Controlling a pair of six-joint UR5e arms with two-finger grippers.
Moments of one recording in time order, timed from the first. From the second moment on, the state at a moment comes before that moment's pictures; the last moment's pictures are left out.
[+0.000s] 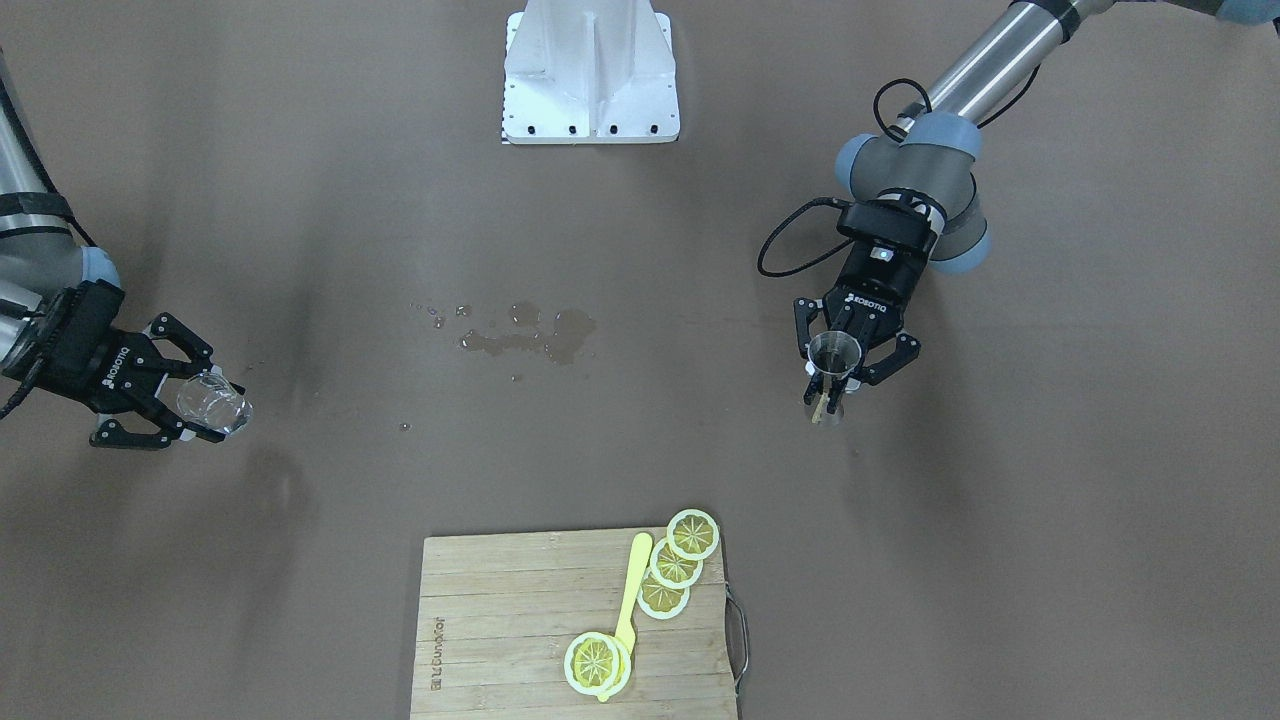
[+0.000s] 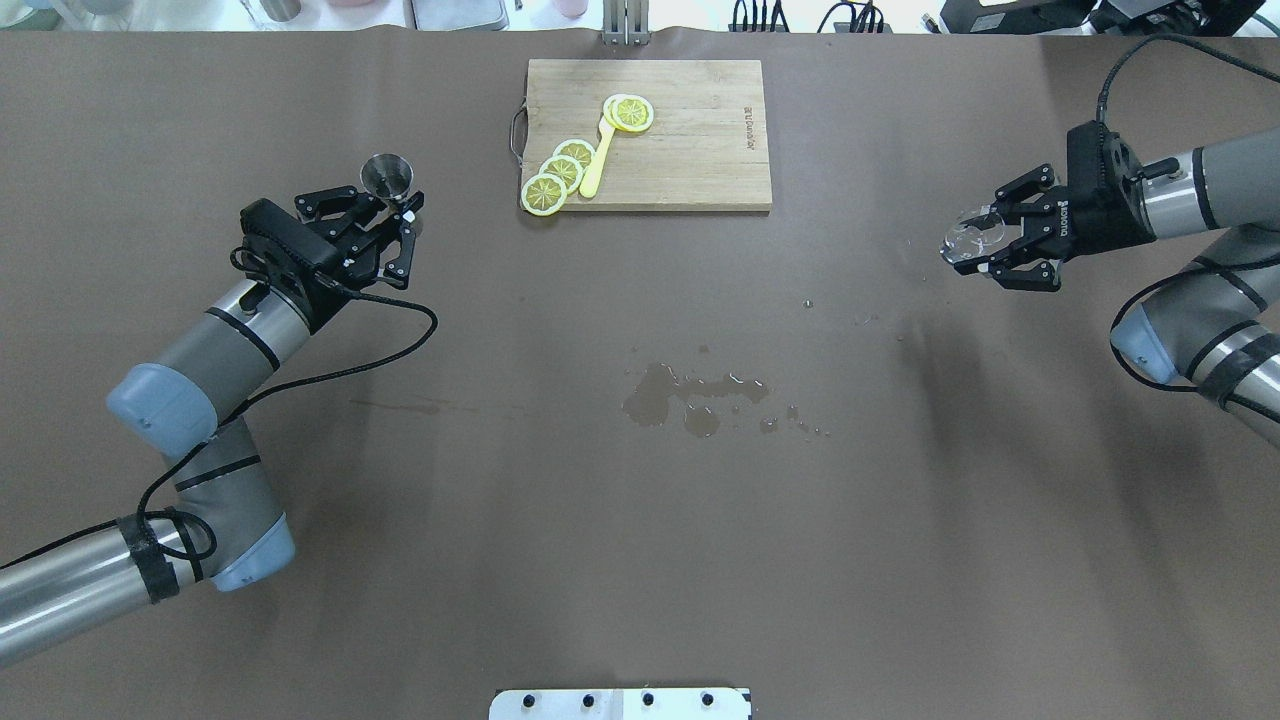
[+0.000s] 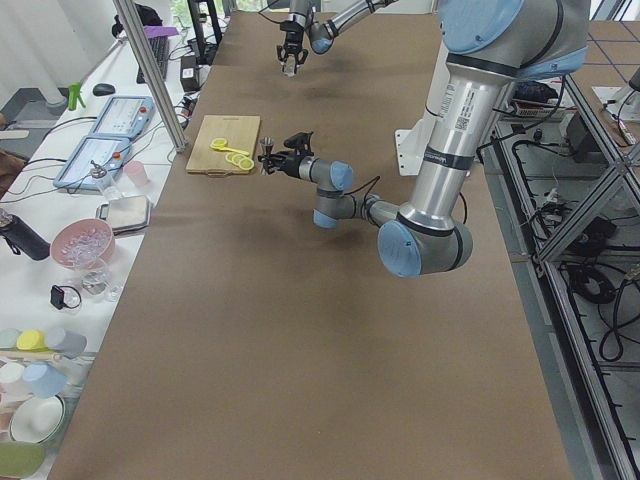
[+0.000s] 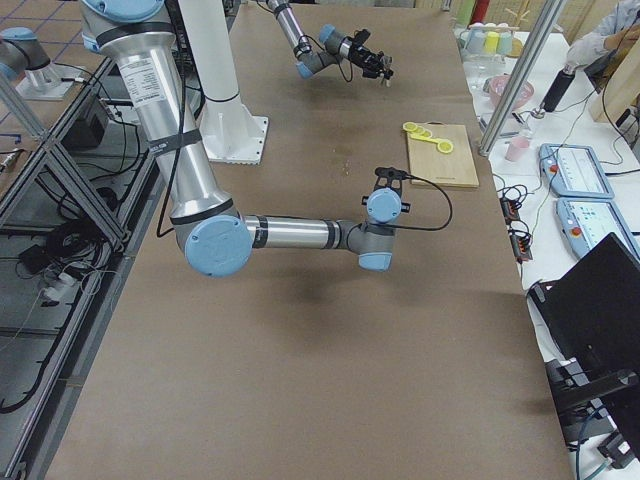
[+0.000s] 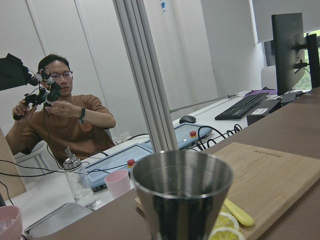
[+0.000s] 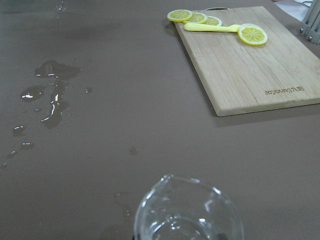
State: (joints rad) left arm -0.55 -1.96 -1.32 -3.22 -1.09 -0.35; right arm 1.03 -1.23 1.13 -0.03 2.42 0.01
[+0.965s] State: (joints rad) left arm -0.57 -2.04 -1.23 -3.08 -1.09 -0.51; right arm 0.93 -1.28 1.07 0.11 2.36 -0.03
